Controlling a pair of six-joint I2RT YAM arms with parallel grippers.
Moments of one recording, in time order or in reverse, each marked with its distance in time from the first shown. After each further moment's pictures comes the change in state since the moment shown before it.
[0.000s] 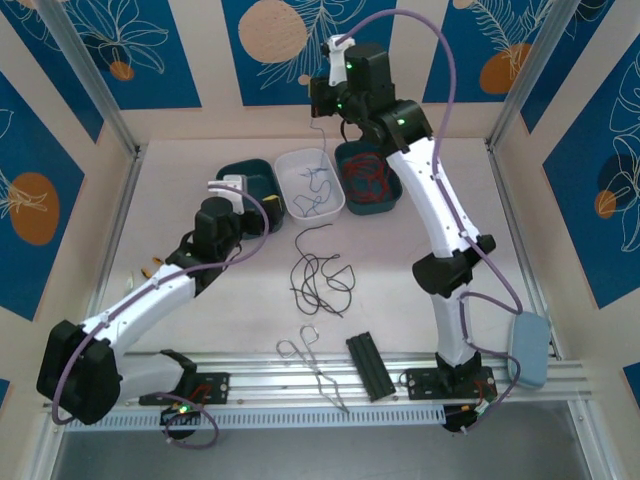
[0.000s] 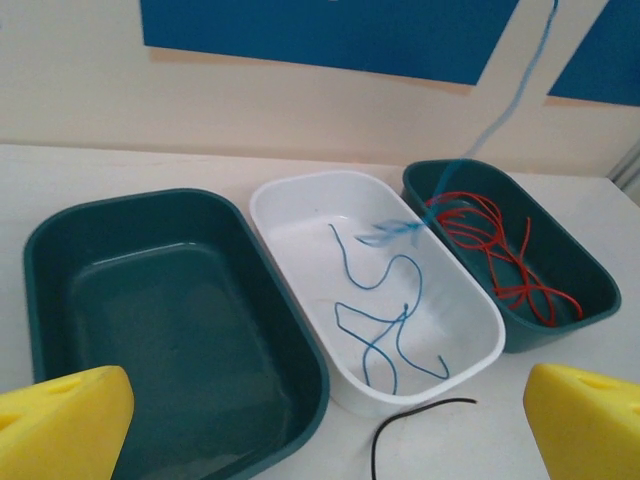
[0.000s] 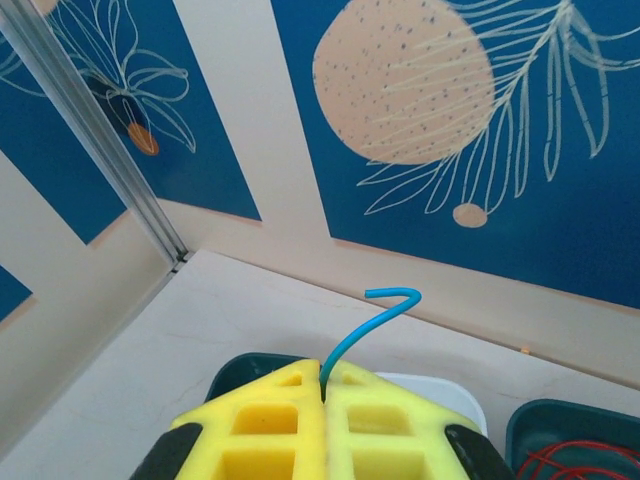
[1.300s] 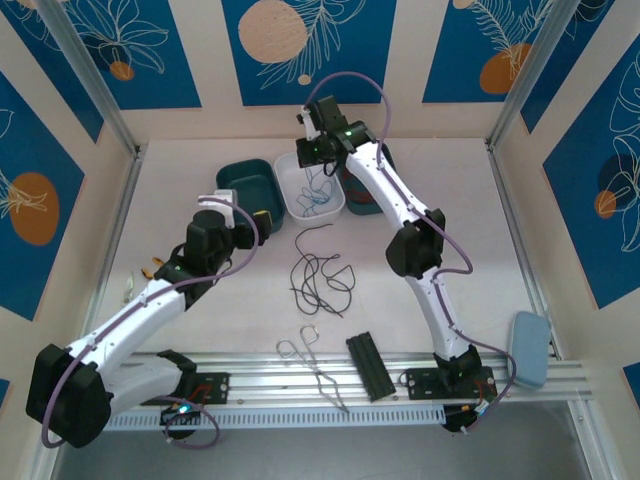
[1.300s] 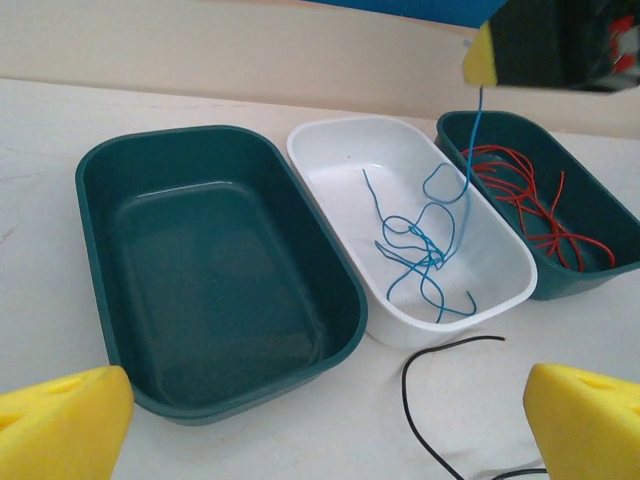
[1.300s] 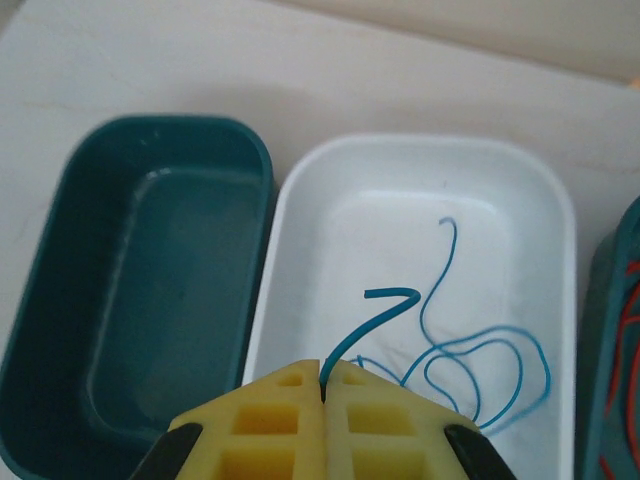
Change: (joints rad) left arm 0.011 -0.122 -0.083 -0.124 -0.003 -0.026; right arm -0.030 0.332 -0.063 -0.139 -0.103 0.015
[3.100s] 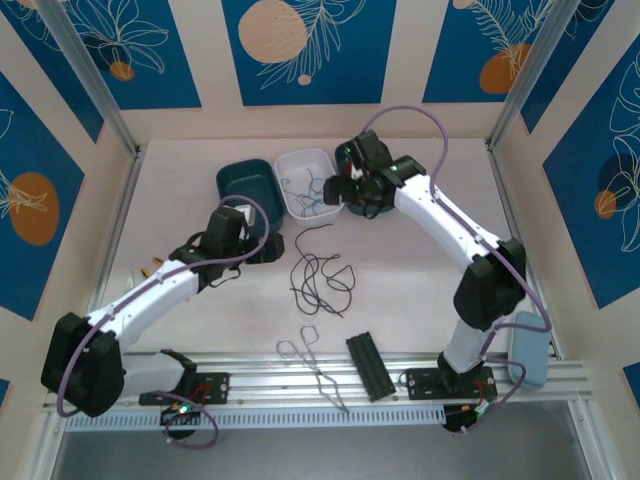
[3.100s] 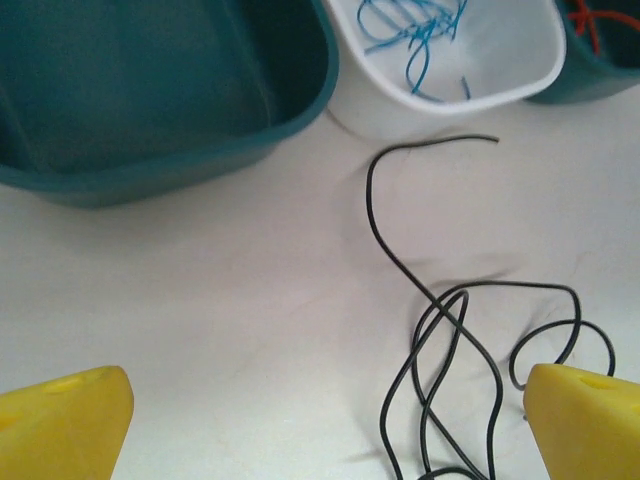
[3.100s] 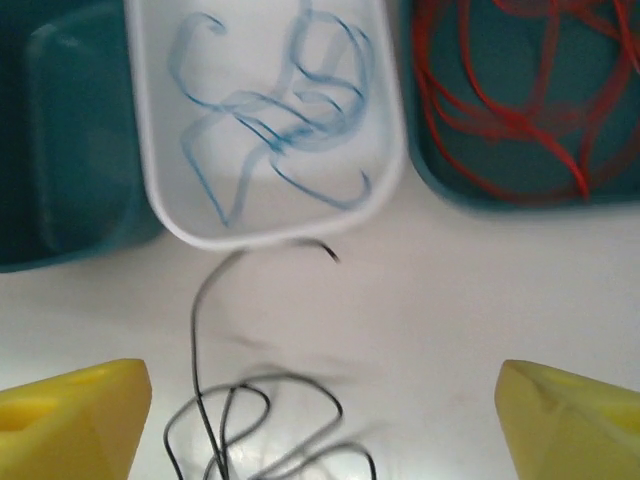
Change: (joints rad) left arm -0.027 0.192 0.101 -0.321 0.237 -0.177; right arm -0.003 -0.748 -1.023 0.114 0.121 0.266
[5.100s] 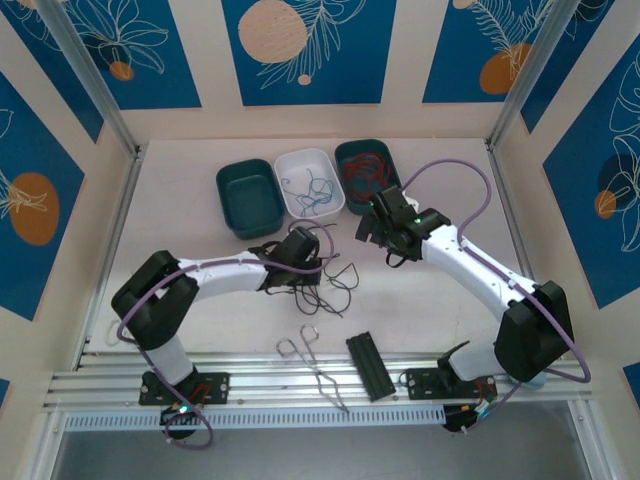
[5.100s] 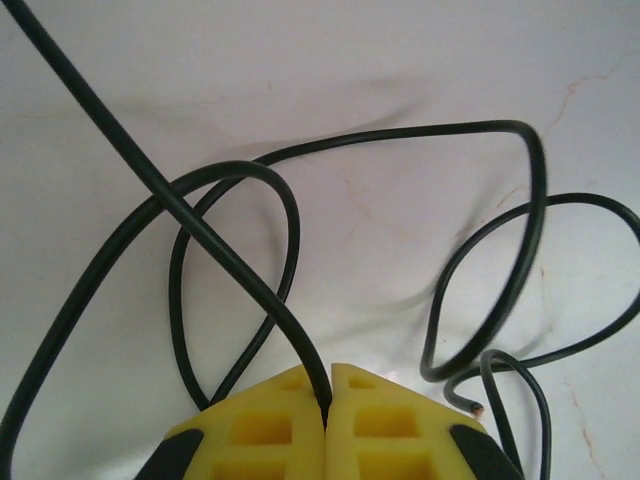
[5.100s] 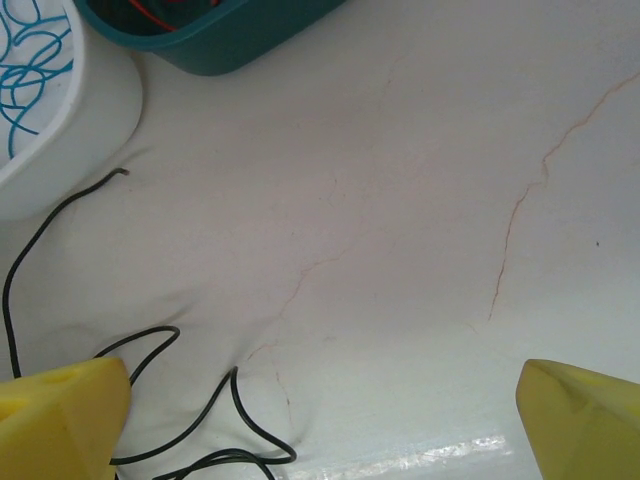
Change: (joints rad) left arm -0.330 0.437 0.153 0.114 -0.026 -0.183; right arm 0.006 -0.314 -0.493 0.092 0.207 0.359
